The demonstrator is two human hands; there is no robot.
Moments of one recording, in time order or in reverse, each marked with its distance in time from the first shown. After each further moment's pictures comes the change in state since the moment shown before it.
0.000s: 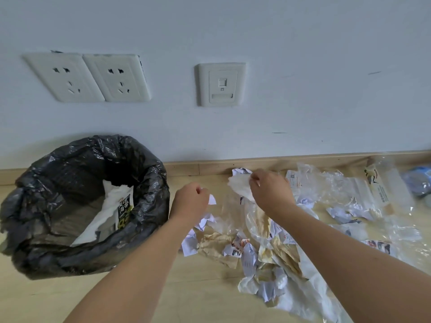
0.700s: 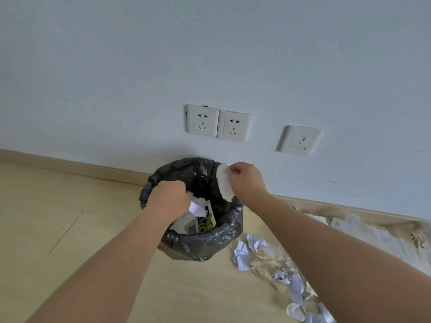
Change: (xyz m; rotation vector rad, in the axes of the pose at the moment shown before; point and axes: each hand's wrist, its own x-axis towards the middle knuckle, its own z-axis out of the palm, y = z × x) left_hand -0.064 -0.064 -0.236 0.571 0.235 0.136; right_hand -0.041 -0.254 -0.044 0.523 -0.128 -0.117
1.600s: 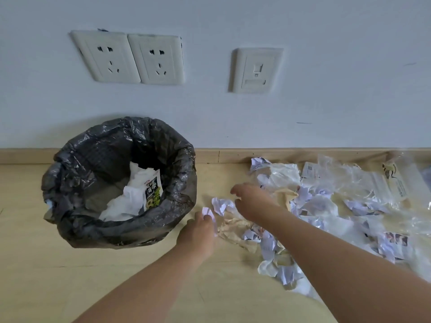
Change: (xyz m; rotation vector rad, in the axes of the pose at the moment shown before) left_hand -0.049 0.110 0.206 0.127 -0.491 0.190; right_hand -0.008 0.220 -0.008 -0.559 -0.296 0.096
